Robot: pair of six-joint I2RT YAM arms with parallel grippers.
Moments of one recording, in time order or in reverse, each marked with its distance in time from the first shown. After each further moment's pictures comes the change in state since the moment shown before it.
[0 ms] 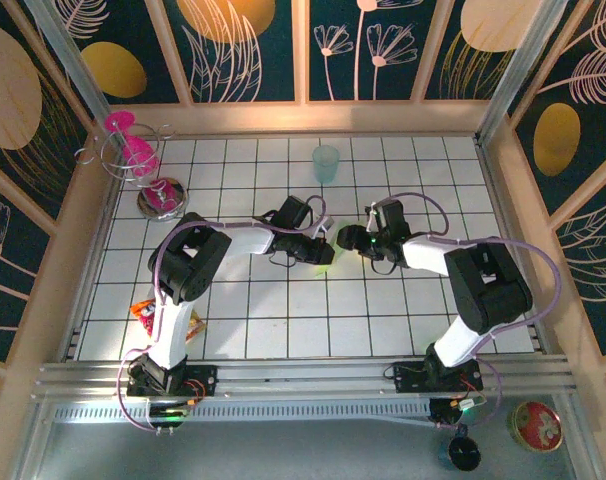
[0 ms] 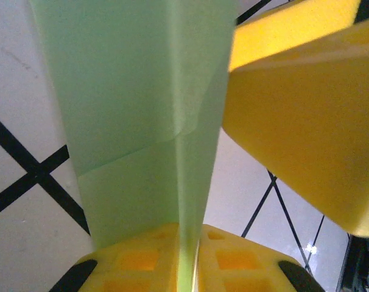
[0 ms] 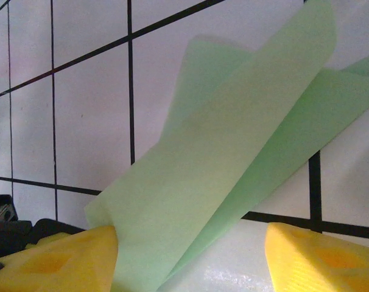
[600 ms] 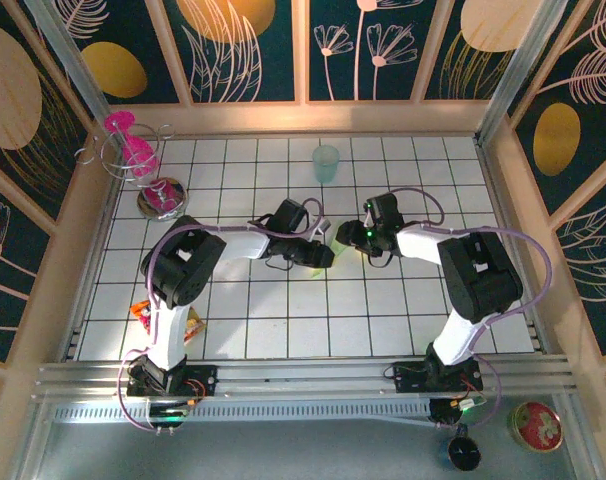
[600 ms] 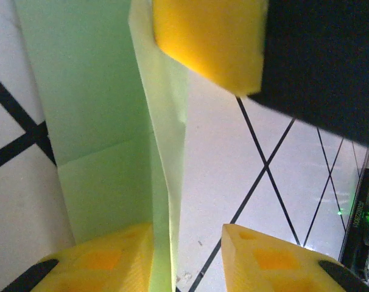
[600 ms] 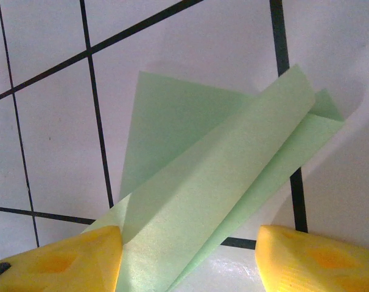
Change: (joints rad) left arm 0.000 -0.063 -0.086 0.051 -0.011 -0.011; right arm 0.005 0.081 0.116 -0.134 0.048 0.047
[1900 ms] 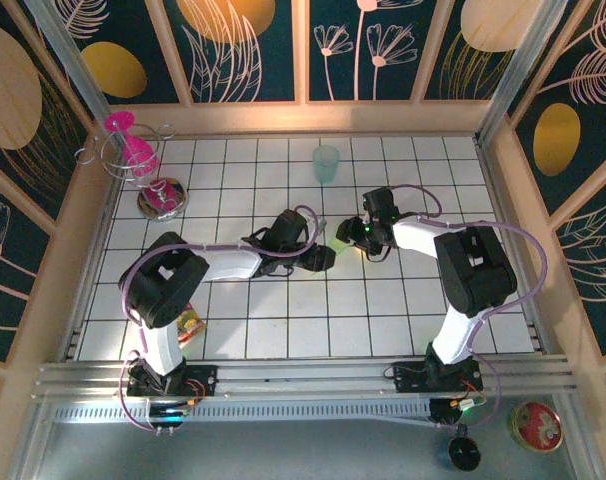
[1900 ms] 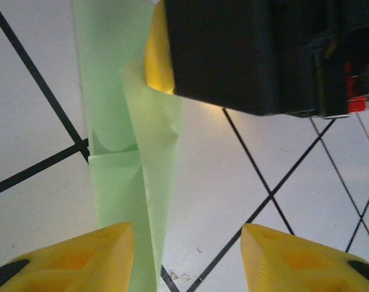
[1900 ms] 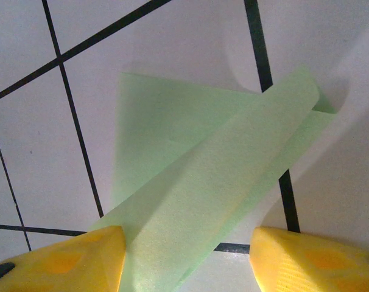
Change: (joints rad) left arm -0.088 -0.167 -0.172 0.185 -0.336 -0.061; right arm 0.006 0.048 0.092 -0.128 0.023 0.048
